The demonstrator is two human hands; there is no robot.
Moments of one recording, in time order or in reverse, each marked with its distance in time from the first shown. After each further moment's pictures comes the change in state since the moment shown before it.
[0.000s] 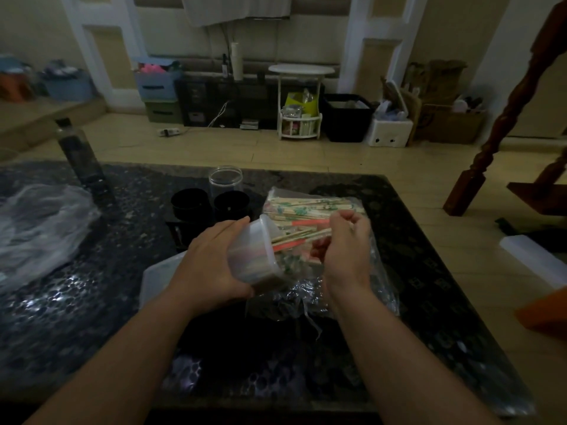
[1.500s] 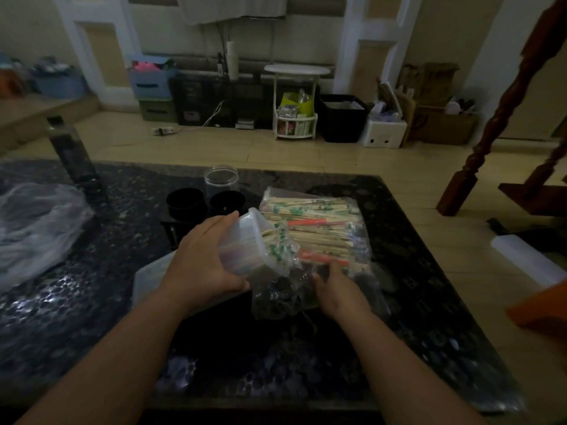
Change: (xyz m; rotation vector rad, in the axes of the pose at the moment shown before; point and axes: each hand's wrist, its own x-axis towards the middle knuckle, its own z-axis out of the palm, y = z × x) left_hand 0.005 -0.003 -0.002 -0.016 0.045 -0.060; right_hand 0.036 0.070 -0.055 -1.314 -0.254 0.173
